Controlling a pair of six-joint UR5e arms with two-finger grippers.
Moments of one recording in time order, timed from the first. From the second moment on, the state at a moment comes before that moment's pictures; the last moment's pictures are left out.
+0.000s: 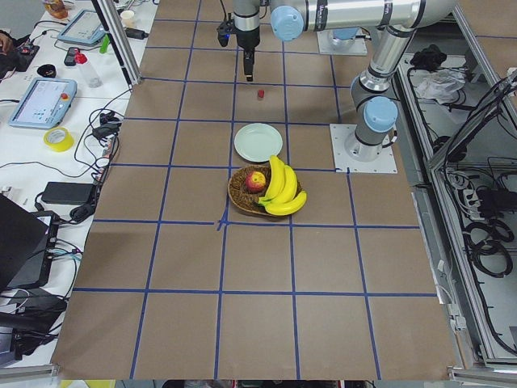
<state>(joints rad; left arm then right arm) -1.51 -1.55 -1.66 -1.56 1.59 0.09 1.35 -1.34 2.15 -2.37 -1.57 -0.12</state>
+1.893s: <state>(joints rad) -1.52 -1.54 -1.70 -1.55 1.65 0.09 2.03 -1.15 1.81 -2.34 -1.52 0.66</state>
